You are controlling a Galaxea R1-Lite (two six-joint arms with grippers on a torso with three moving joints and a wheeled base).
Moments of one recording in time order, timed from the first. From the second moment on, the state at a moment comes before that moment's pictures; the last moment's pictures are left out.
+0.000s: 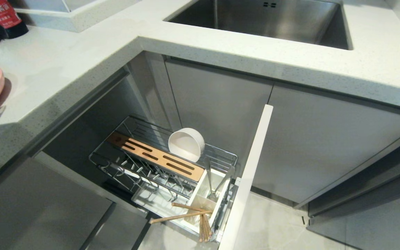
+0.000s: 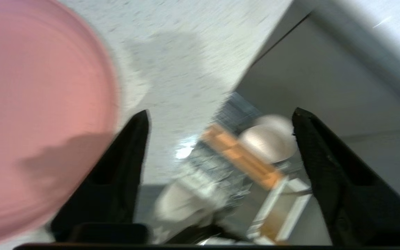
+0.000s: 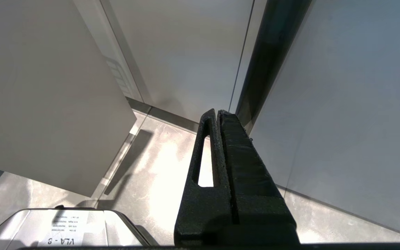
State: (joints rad) left arm -0.19 1.27 -1.87 0.86 0.17 -0.30; right arm 0.00 0.00 0.00 0.01 0.00 -0.01
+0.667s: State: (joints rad) left arm -0.34 1.18 -1.73 0.47 0.06 -0.67; right arm 0.00 0.00 0.00 0.01 0.00 -0.01
